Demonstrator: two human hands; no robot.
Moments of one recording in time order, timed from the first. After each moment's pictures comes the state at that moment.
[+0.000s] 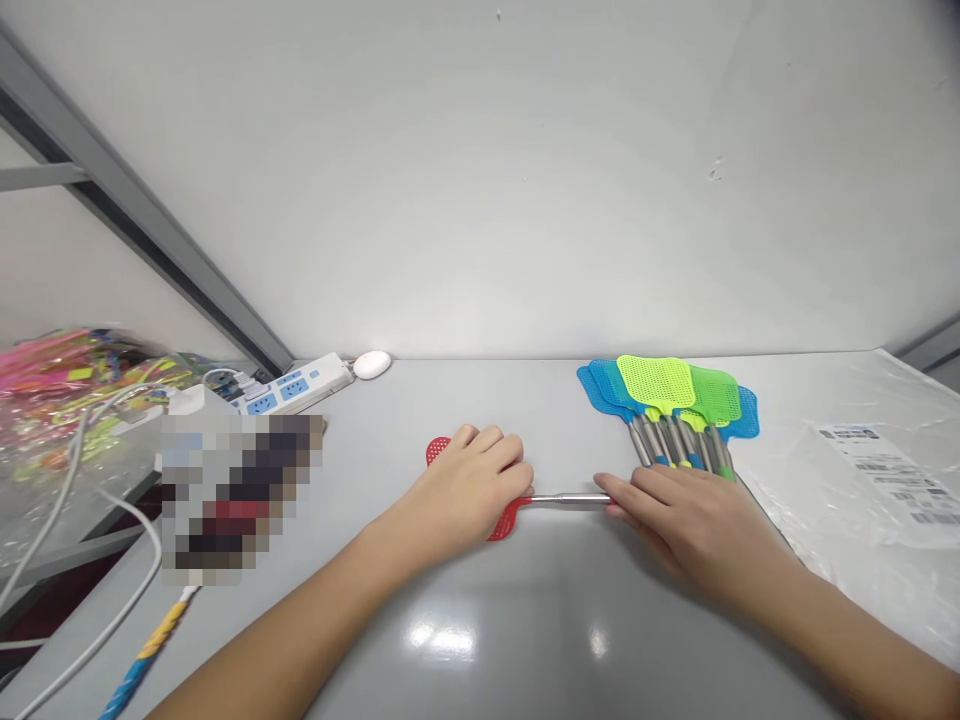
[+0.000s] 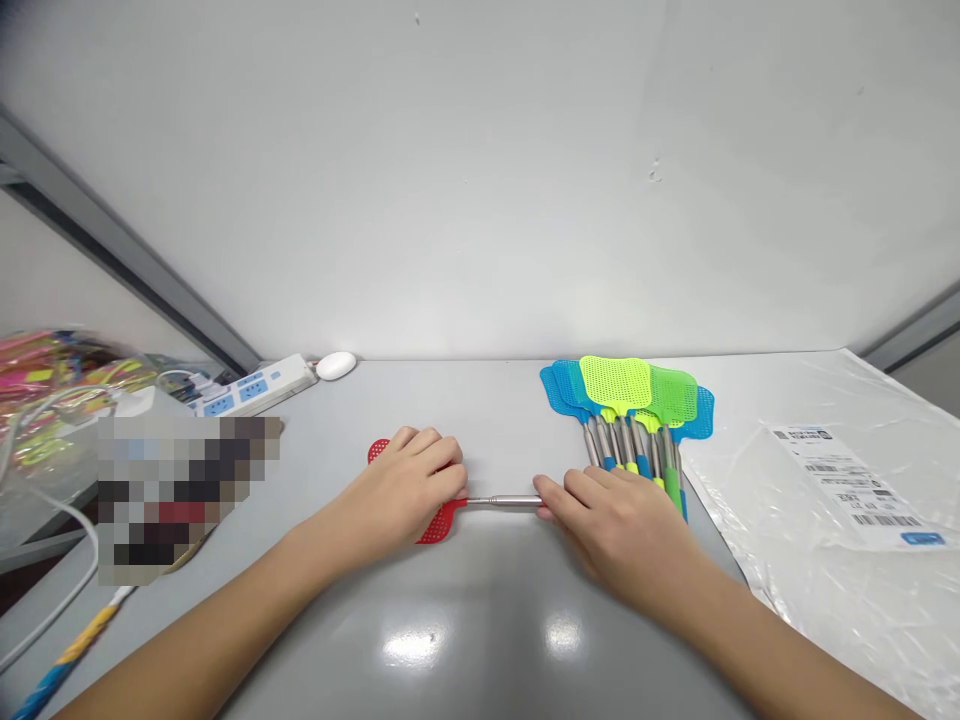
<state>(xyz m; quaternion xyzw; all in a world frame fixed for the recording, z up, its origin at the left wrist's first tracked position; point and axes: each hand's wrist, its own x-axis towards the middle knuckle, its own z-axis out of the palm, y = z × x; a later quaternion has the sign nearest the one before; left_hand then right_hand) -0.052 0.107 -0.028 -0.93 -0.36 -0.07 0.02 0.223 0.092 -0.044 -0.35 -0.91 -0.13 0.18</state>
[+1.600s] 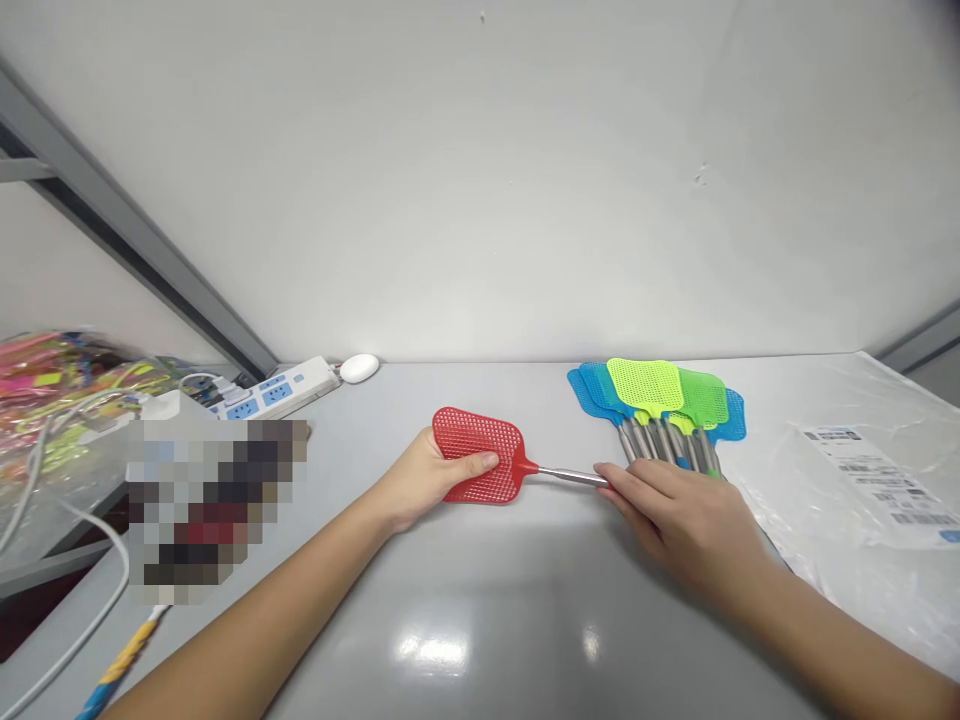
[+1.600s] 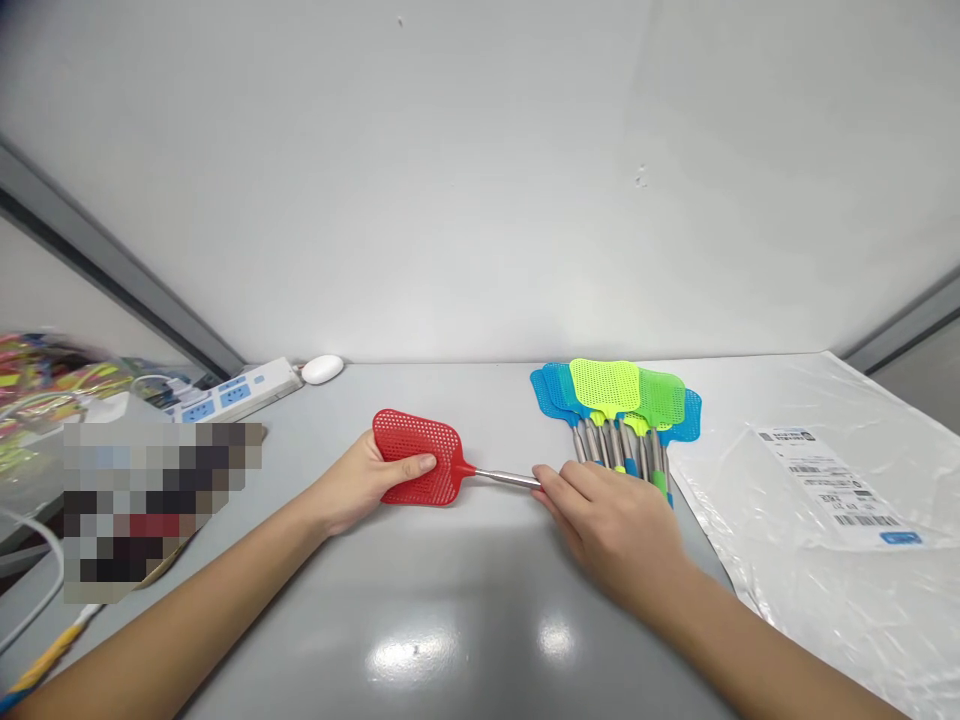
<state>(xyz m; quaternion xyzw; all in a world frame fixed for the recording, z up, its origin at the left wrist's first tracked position) -0.067 0.130 -0.046 -0.53 -0.43 -0.34 -0.65 0.224 0.097 -0.049 -0.40 -0.87 -0.15 0.26</state>
